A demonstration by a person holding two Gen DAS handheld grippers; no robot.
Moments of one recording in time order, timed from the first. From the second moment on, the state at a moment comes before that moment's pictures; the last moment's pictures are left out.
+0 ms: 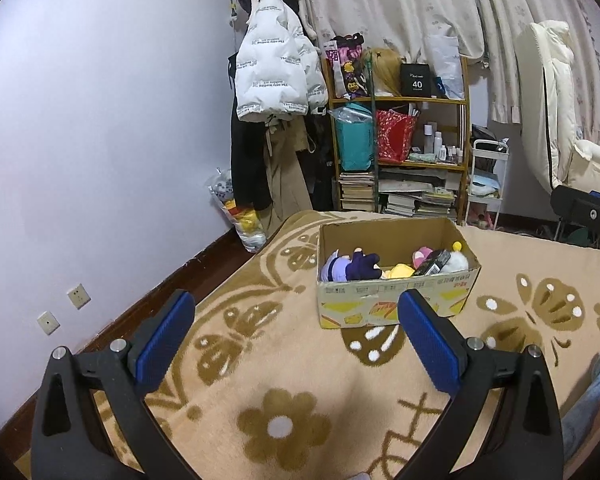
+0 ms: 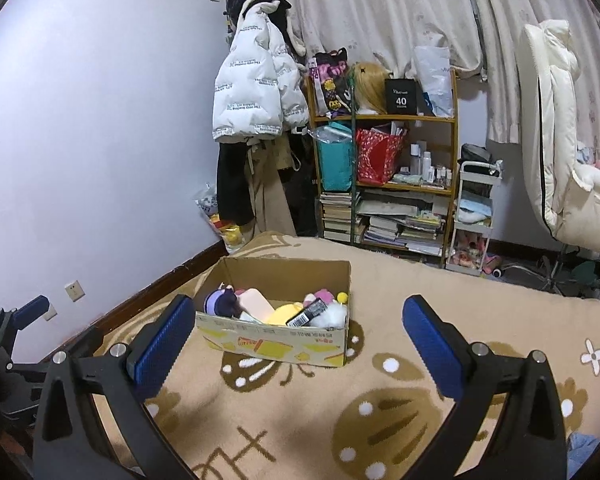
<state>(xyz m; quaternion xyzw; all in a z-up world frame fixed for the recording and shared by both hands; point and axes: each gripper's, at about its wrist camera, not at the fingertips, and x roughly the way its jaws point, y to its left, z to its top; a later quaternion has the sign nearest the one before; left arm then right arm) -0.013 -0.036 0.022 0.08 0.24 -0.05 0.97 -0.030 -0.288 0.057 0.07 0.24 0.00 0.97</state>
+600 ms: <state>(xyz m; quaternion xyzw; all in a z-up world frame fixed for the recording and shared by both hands) -0.004 -0.024 0.006 0.06 0.23 -0.05 0.97 -0.017 -0.285 0.035 0.07 0.26 0.00 0.96</state>
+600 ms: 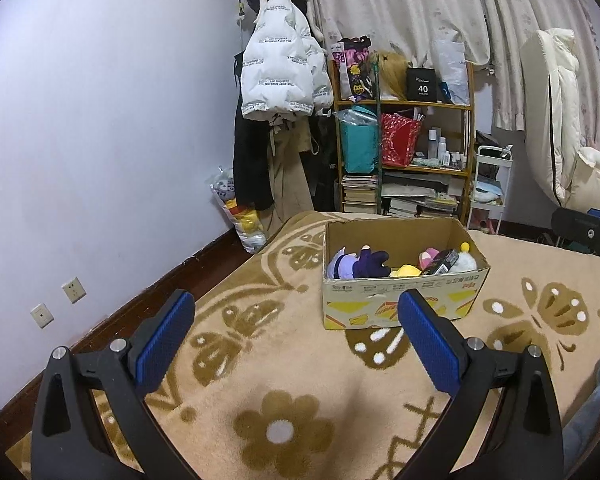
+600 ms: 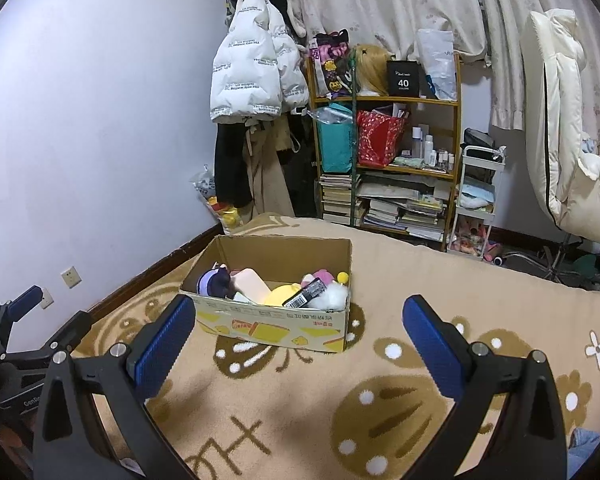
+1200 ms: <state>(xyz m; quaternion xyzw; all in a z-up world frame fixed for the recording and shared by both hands) -0.004 -0.026 0.004 0.06 0.23 -0.05 0.97 -0.014 -0.286 0.030 0.07 0.27 0.00 0.96</state>
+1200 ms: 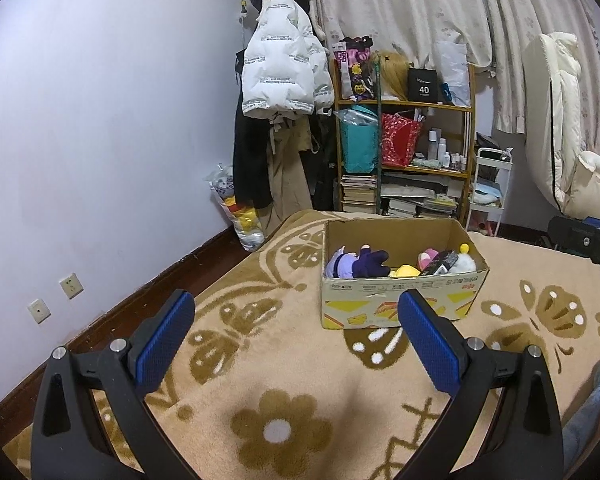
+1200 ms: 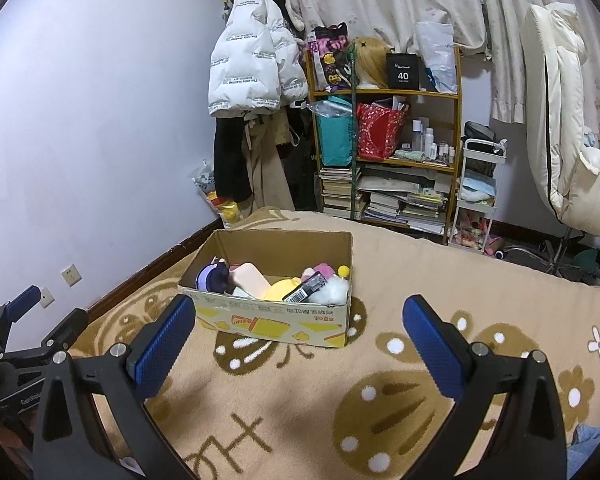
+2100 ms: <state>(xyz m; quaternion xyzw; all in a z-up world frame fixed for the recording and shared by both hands) -0.010 -0.033 0.004 0.06 0.24 -0.05 0.97 -0.014 -0.290 0.030 0.06 0.27 0.00 0.96</state>
